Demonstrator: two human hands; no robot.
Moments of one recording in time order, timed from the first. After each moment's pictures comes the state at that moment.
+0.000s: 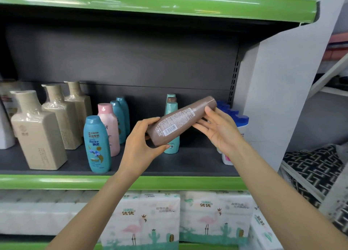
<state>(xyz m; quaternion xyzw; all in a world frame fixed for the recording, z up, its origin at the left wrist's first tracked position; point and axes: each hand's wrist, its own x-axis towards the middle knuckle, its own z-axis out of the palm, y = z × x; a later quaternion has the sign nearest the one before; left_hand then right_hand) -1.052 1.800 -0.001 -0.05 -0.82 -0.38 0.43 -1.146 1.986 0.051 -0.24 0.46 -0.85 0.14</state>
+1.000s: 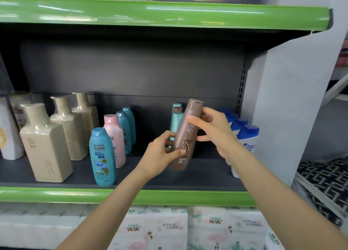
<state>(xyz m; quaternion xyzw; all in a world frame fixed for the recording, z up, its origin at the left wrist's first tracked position) -1.088 1.799 0.010 -0.06 -0.84 -0.49 0.23 -1.148 1.959 0.070 -0.30 0.68 -0.66 -0.01</state>
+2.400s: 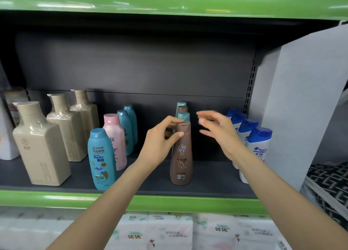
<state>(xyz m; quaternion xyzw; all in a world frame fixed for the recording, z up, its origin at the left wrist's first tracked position) -1.109 1.784 0.027 -0.08 -0.84 -0.40 0.34 -1.195 1.947 0.049 -0.30 0.70 -0.65 -0.02</state>
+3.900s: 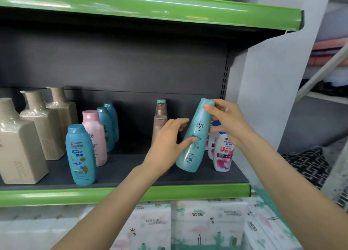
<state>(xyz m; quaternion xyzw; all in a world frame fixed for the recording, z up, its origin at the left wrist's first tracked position) -1.093 1.861 0.033 -0.11 -0.86 -0.37 0.32 -1.171 2.015 0.084 -0.24 0.70 -0.67 -0.05</state>
